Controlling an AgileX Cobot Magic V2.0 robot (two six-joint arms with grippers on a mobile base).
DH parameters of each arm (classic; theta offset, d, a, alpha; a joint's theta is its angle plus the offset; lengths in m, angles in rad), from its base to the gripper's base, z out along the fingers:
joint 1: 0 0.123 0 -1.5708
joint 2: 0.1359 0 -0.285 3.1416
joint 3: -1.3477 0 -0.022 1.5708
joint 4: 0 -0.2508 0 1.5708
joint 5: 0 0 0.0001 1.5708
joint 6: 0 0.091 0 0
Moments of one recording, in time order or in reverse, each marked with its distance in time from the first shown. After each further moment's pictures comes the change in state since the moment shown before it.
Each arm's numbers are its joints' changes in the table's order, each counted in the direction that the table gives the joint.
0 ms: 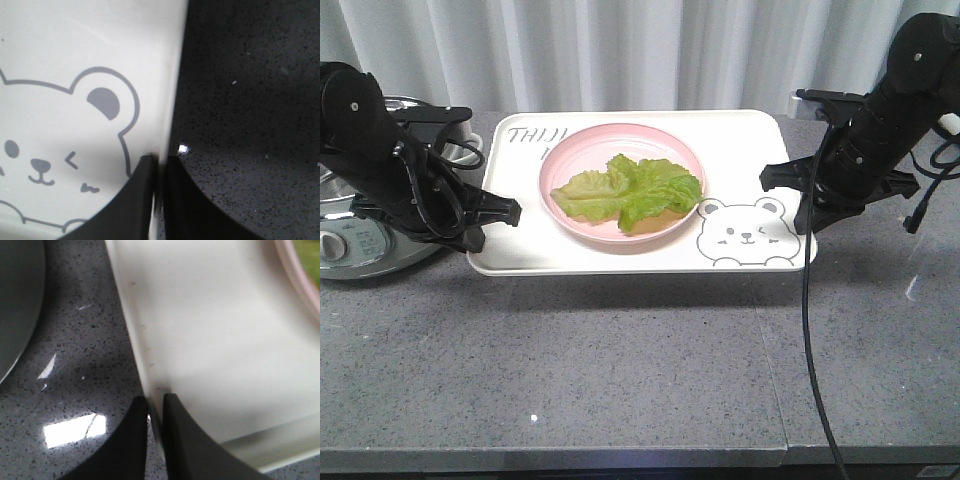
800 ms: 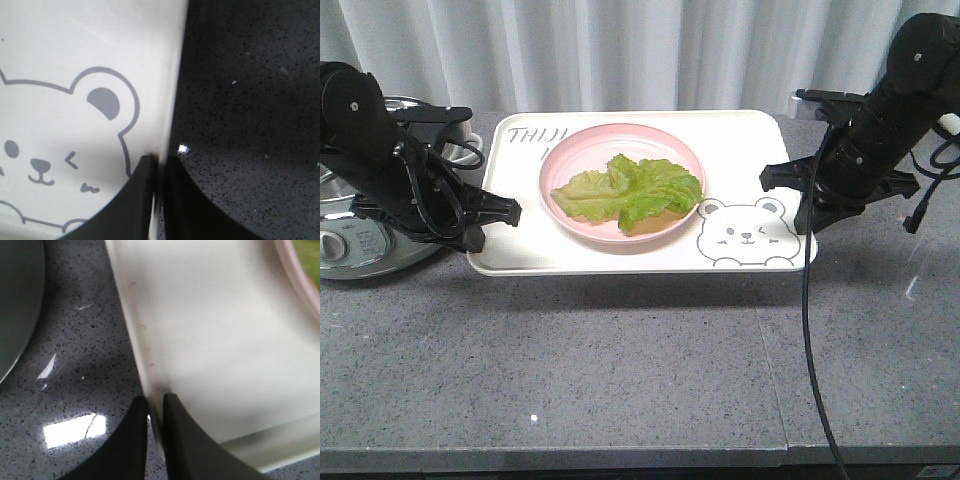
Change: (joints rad) left arm 0.000 0.000 0.000 0.001 0.000 0.001; right arm 0.000 0.000 0.000 0.000 0.001 0.000
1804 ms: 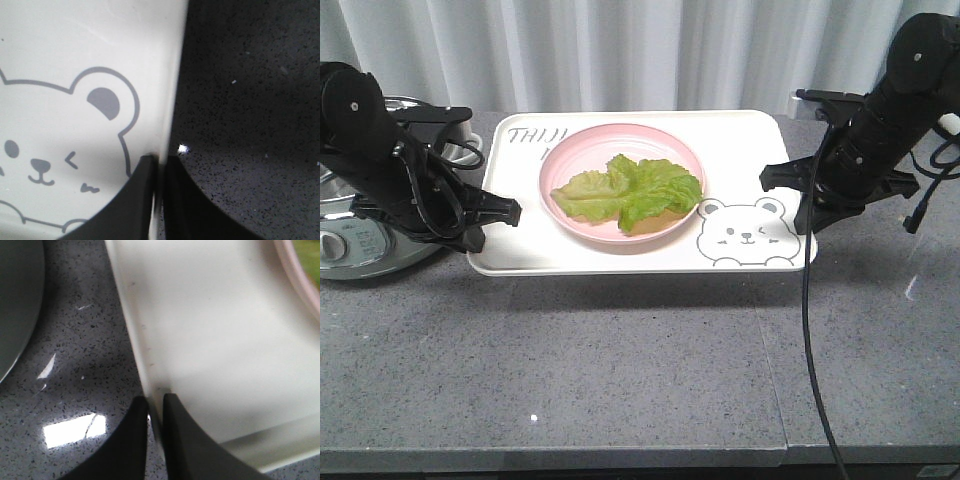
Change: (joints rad) left arm 0.000 0.000 0.000 0.000 0.000 0.000; right arm 0.000 0.000 0.000 0.000 0.000 0.000
